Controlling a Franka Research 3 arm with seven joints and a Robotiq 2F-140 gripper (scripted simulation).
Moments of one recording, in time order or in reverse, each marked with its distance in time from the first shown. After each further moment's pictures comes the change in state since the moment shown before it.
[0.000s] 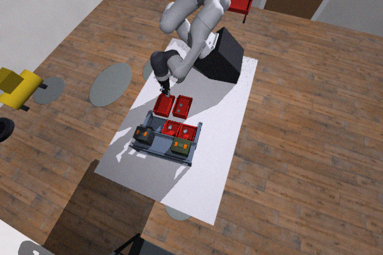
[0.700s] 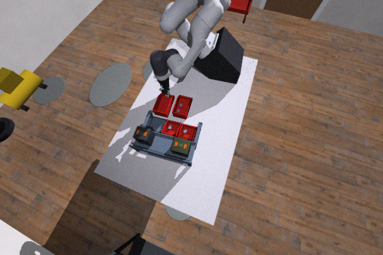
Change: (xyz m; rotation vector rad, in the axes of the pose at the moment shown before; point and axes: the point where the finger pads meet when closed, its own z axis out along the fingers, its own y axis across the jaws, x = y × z) arm -0.001 0.002 -0.008 -0.004 -0.003 -0.005
